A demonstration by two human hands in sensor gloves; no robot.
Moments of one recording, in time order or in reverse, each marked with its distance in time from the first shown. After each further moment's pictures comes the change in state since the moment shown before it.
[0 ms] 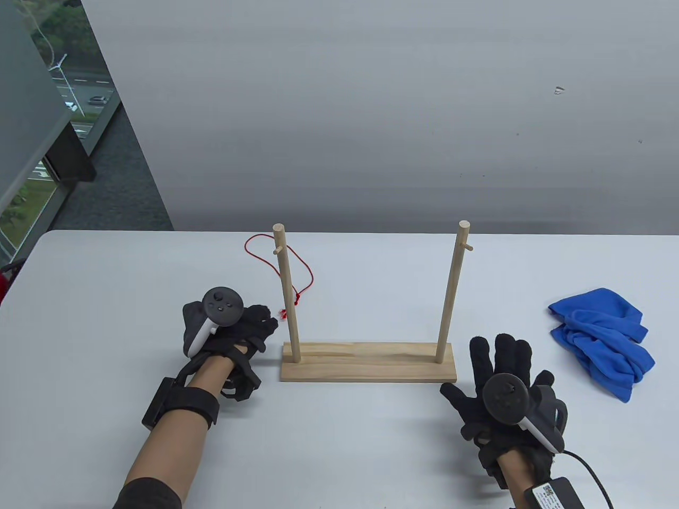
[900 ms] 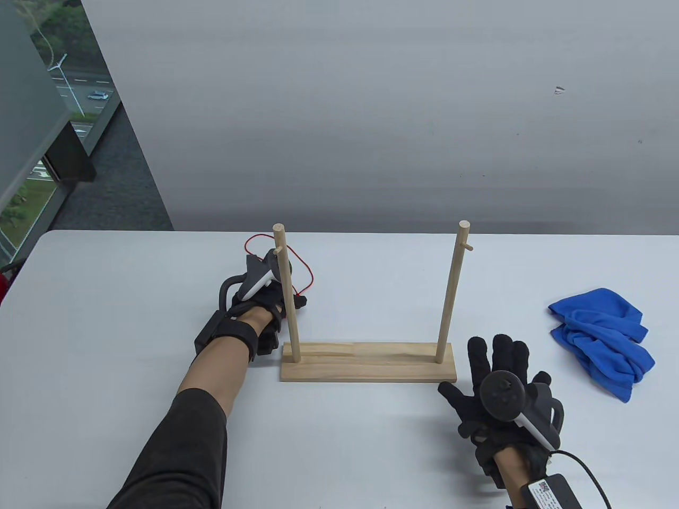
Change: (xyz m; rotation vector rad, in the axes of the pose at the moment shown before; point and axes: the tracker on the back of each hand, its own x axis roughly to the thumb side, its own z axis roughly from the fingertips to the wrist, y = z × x) left_hand 0.046 -0.032 -0.102 -0.082 0.105 -0.423; right_hand 0.001 0.003 -0.003 0.028 0.026 -0.007
